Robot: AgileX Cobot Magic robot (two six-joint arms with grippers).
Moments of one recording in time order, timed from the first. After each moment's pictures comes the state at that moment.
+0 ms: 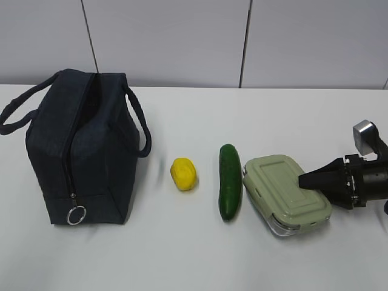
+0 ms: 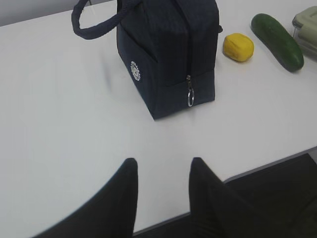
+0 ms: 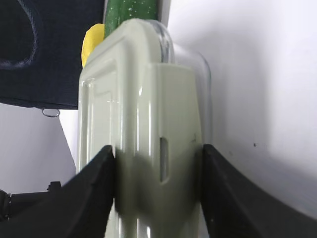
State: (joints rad) left arm -0.08 0.03 -0.52 -0.21 1.12 0.23; right arm -0.37 2.20 -0.99 1.33 1.22 -1.41
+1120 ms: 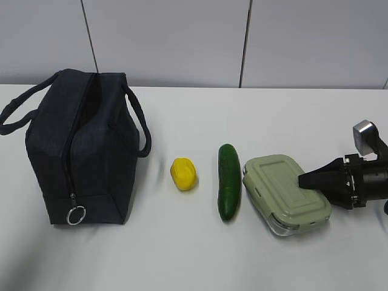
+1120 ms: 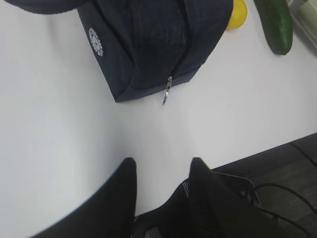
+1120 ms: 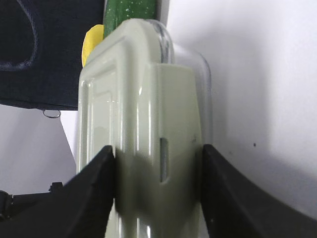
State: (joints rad) left arm -0.08 0.92 -0.81 -0.35 1.03 0.23; right arm -0.37 2.20 -0.99 1.33 1.22 -1.41
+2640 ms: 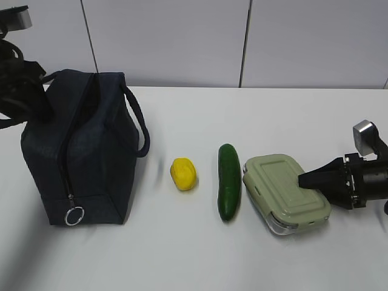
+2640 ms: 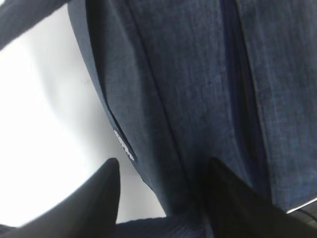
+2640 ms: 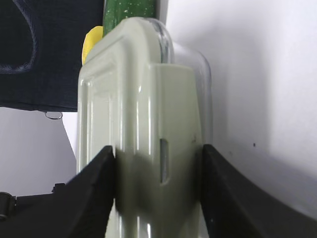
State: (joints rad) left arm -0.08 1.72 -1.40 -0.33 1.10 0.26; right arm -0.37 2.20 -0.99 1.34 1.22 -1.39
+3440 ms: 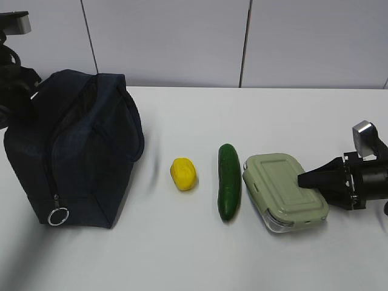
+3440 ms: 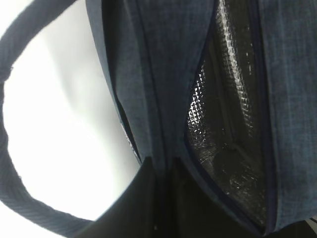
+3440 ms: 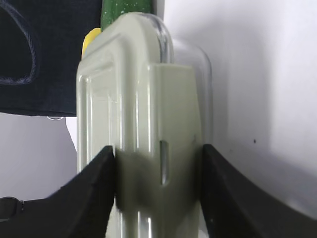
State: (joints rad) left arm -0.08 1.72 -1.40 -0.26 1.11 0.27; right arm -0.37 2.20 -0.99 1.34 1.22 -1.35
